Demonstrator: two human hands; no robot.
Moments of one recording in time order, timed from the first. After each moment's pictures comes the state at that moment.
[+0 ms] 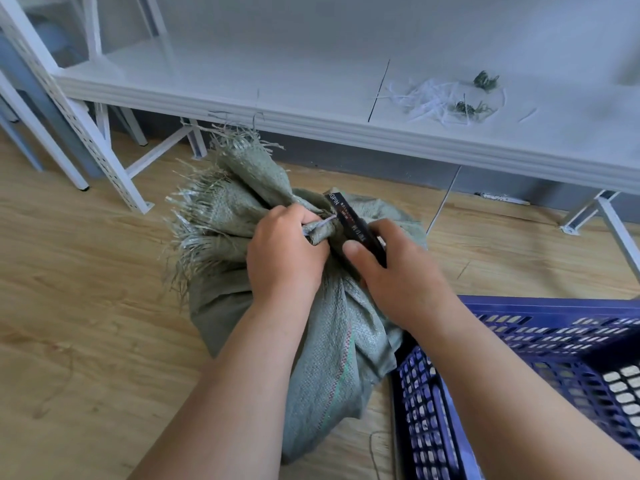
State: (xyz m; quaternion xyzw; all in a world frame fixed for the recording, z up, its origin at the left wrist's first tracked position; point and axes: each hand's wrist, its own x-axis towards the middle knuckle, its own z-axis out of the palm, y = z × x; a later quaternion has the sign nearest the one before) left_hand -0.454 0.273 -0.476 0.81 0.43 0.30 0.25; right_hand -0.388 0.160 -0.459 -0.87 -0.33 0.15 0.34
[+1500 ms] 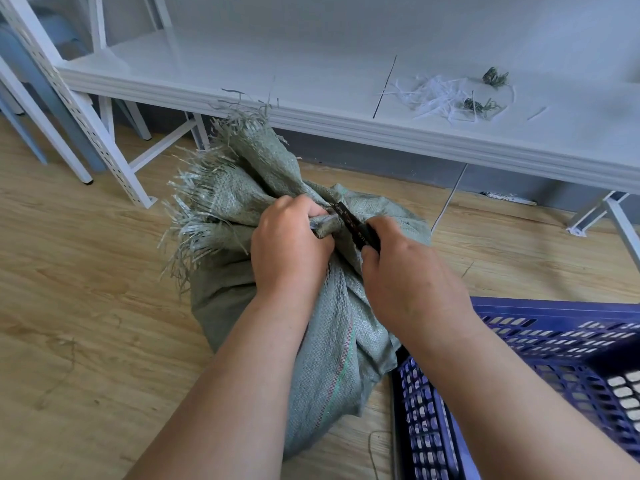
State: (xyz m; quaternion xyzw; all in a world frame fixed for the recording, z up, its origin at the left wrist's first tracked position) left_hand -0.449 0.275 -0.474 0.83 0.42 0.30 0.23; right_hand -0.403 0.158 -0.437 -0.91 -0.35 0.07 0.19
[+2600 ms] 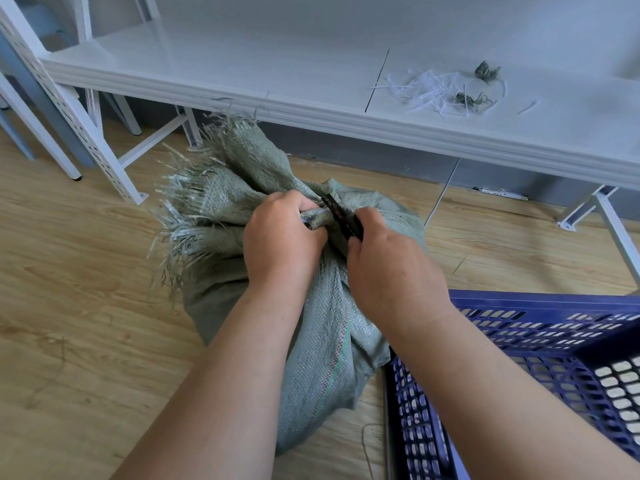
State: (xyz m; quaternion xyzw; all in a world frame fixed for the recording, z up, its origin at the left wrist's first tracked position) left_hand -0.445 0.275 -0.473 0.81 0.44 0.29 0.27; right_hand -0.401 0.165 -0.445 -0.91 -0.35 0.06 0.20
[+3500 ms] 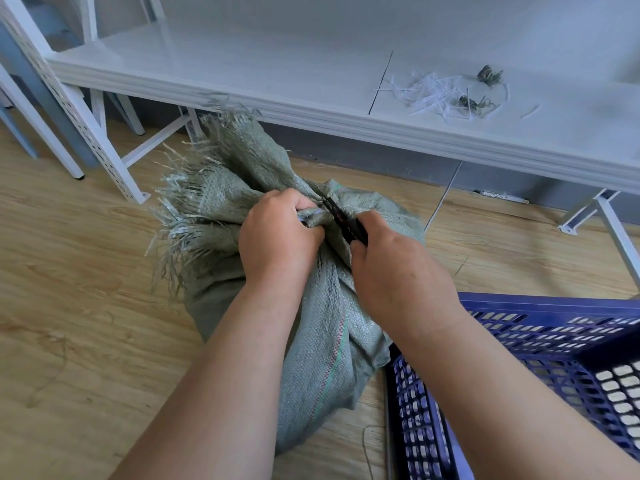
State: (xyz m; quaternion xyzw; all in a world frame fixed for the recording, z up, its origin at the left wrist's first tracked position) left_hand -0.449 0.280 -0.470 0.81 0.45 0.29 0.26; right_hand -0.403 0.161 -0.441 -0.91 -0.36 0.08 0.20
